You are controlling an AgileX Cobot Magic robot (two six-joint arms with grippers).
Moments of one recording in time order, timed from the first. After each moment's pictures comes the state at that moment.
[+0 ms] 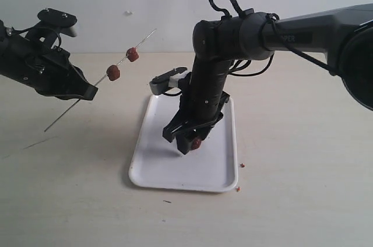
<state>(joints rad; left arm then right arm) -0.23 1.74 -1.10 -0.63 0.55 0.86 0.41 2.32 -1.74 0.19 1.03 -0.35</state>
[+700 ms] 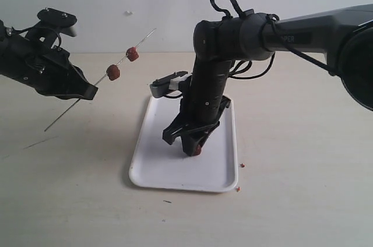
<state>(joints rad) -0.23 1.74 -1.10 -0.63 0.54 0.86 0.41 2.32 -1.75 0.22 1.09 -0.34</state>
